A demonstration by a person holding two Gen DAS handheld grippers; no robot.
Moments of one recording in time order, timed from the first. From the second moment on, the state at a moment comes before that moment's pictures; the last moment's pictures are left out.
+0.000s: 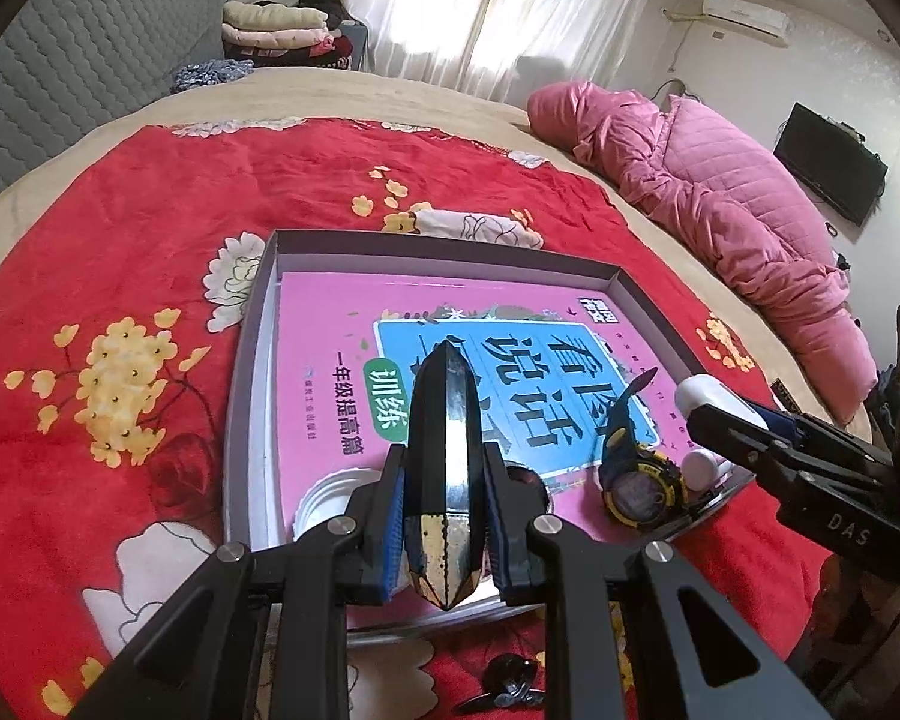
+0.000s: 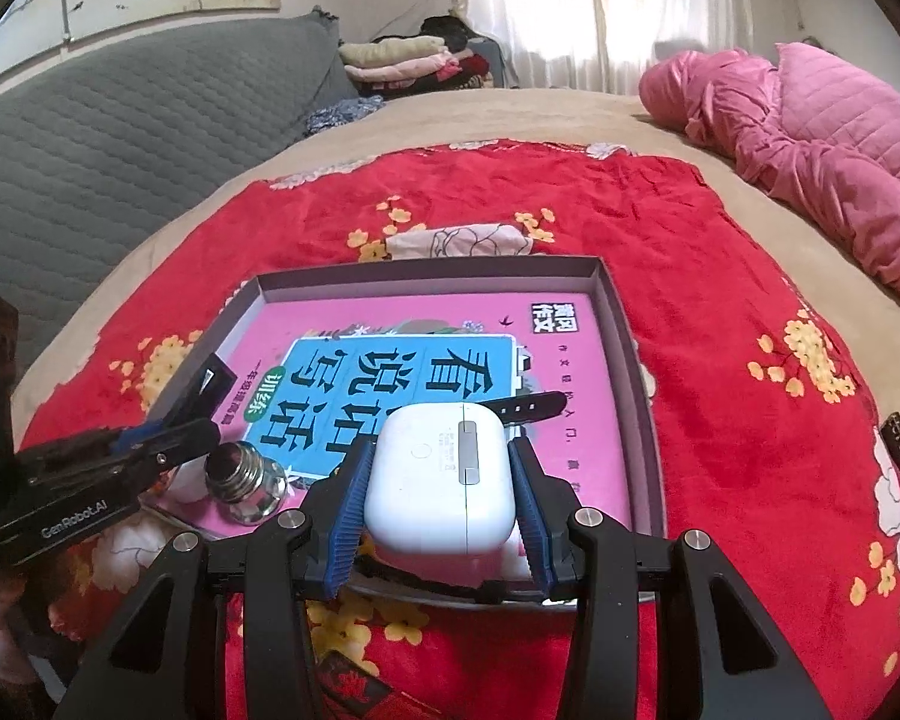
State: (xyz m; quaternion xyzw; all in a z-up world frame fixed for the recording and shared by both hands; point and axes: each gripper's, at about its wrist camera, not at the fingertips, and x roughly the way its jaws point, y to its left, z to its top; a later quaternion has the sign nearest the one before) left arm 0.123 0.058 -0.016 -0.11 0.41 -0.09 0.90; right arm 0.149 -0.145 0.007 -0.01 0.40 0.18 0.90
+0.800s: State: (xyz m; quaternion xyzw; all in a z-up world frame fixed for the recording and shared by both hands) left arm 0.129 0.079 -0.030 -0.14 0.44 -0.07 0.88; right arm 0.164 -0.129 -0.013 -0.05 0.43 0.17 0.88
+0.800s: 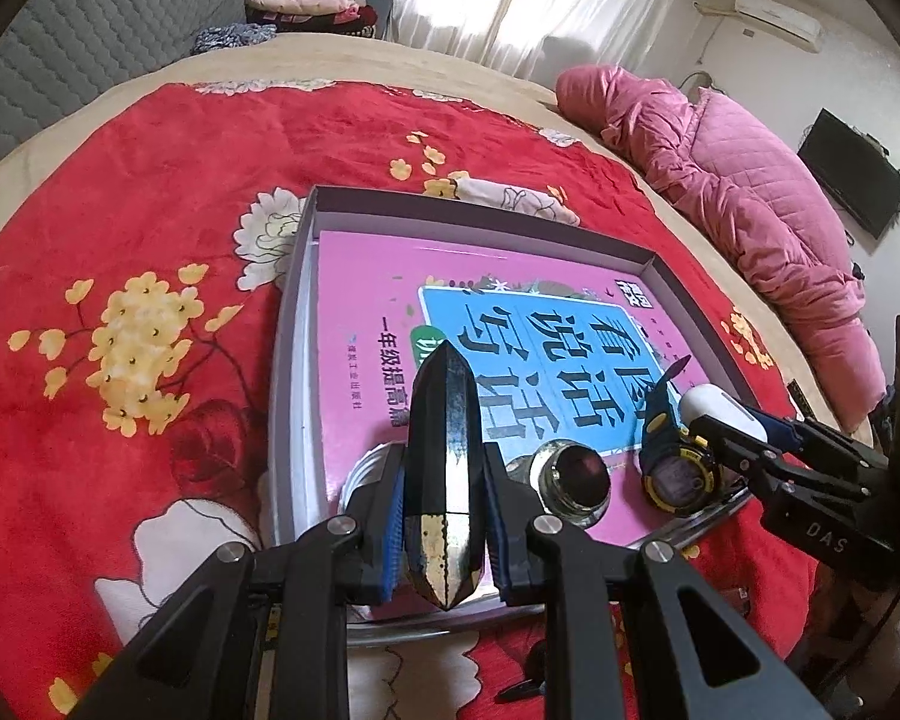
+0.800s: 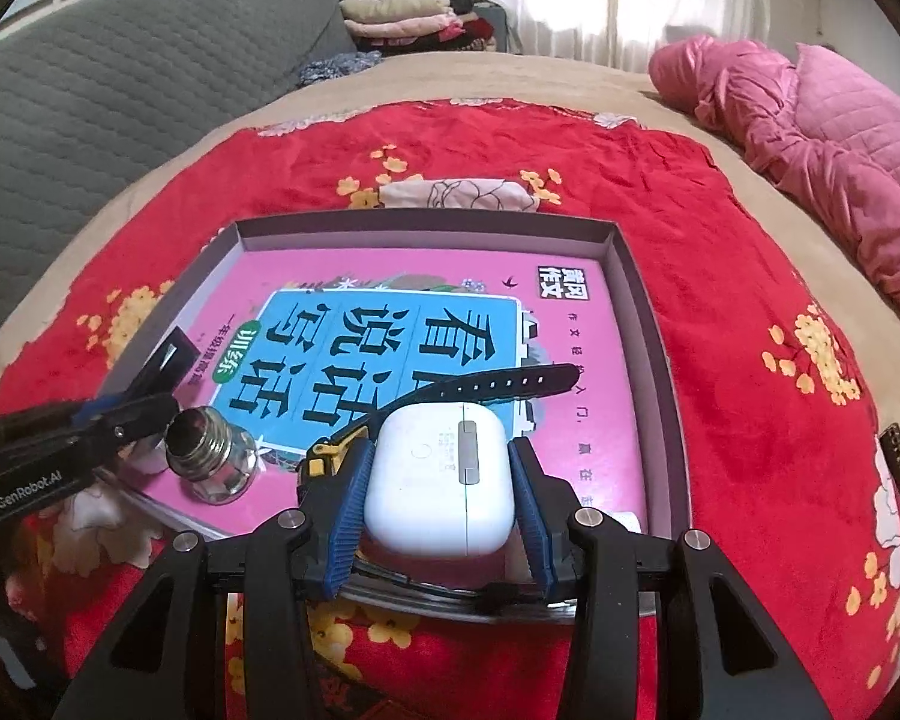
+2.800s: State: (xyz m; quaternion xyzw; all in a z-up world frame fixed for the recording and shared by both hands) left arm 0.128 0.081 -0.030 -0.13 0.45 -0.07 0.88; right arm 0.169 -0.110 -0.029 -0.06 0.49 0.19 0.85
